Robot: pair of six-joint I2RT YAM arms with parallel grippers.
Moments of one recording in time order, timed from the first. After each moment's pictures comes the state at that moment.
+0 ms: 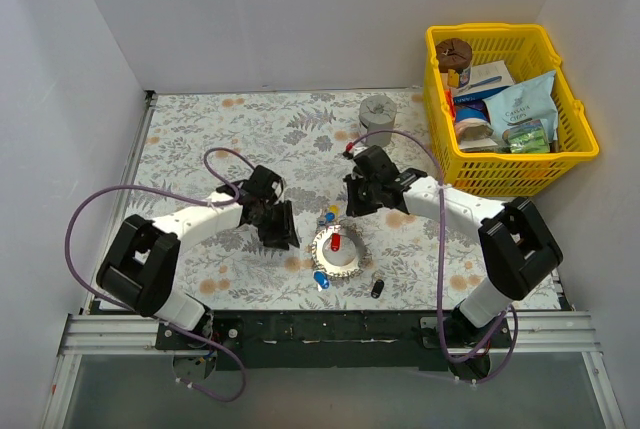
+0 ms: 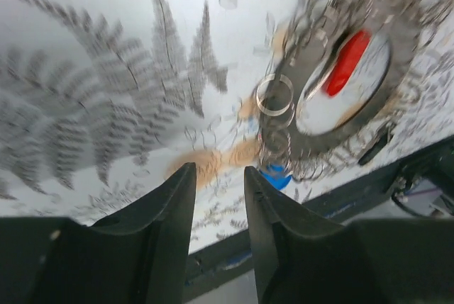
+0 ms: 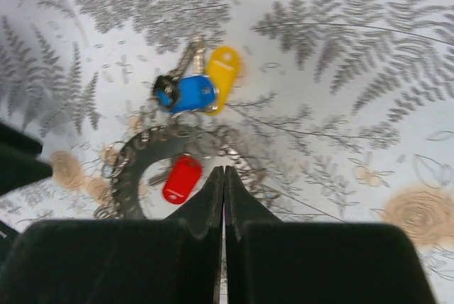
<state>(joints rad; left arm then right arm) -0.52 1.51 0.88 -0.53 0.30 -0.63 0.72 1.60 1.03 -0.36 -0.12 0.37</state>
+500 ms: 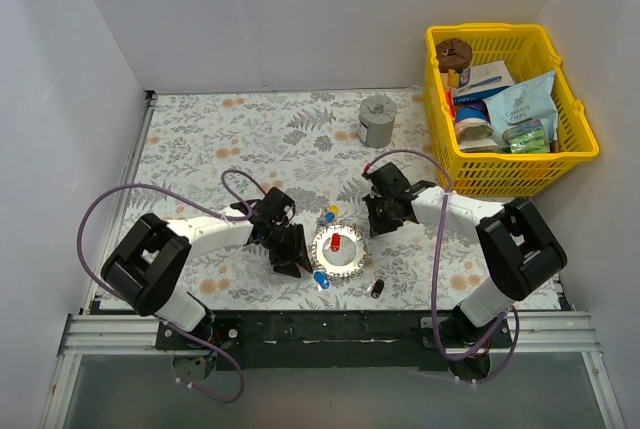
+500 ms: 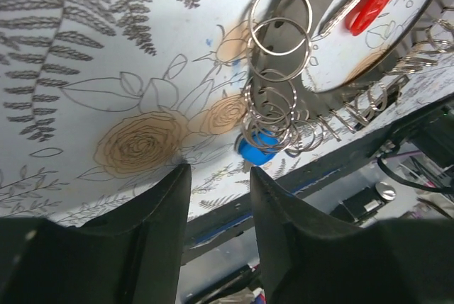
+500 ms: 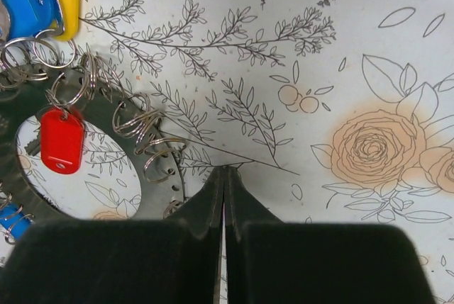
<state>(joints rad) -0.68 1.51 0.71 -0.43 0.41 -0.85 0.63 1.59 0.87 -0.42 -0.07 0.34</state>
